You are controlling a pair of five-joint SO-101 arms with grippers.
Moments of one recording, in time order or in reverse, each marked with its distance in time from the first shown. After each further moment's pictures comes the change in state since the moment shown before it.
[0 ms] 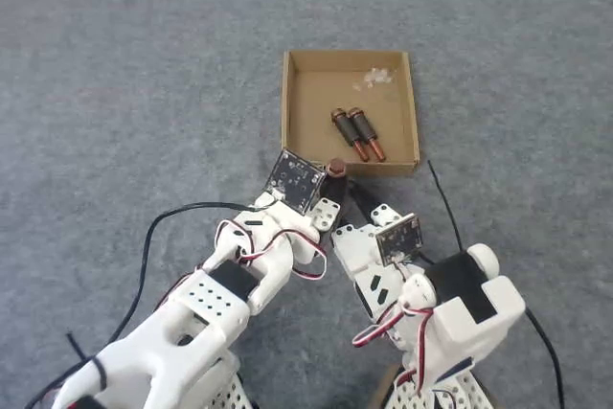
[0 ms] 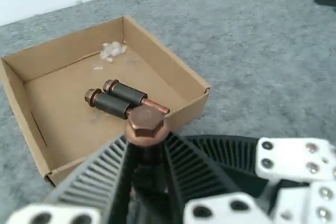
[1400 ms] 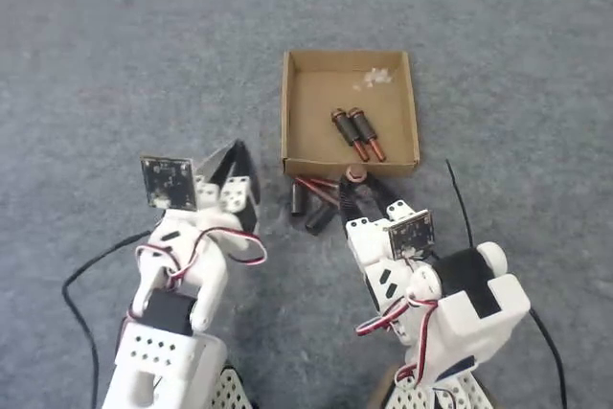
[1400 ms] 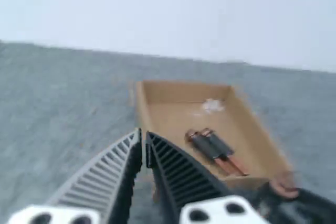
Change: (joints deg) left arm -20.6 -38.0 4.7 23.1 11.2; right arm 4.2 0.6 -0.2 0.1 0.3
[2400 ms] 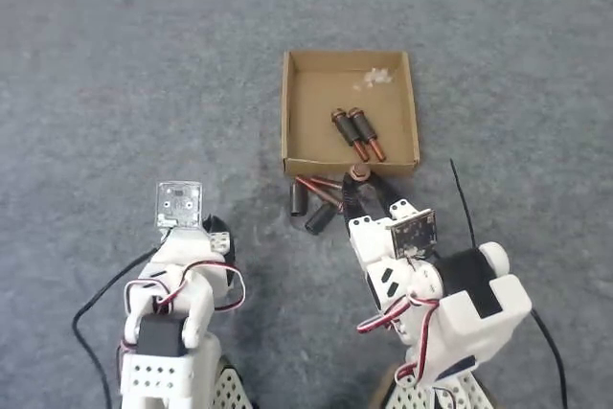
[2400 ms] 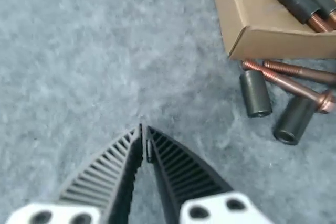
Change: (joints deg) left arm -9.9 -23.7 11.5 38.5 -8.8; right arm 1.1 -0.9 0.4 -0.1 0.0
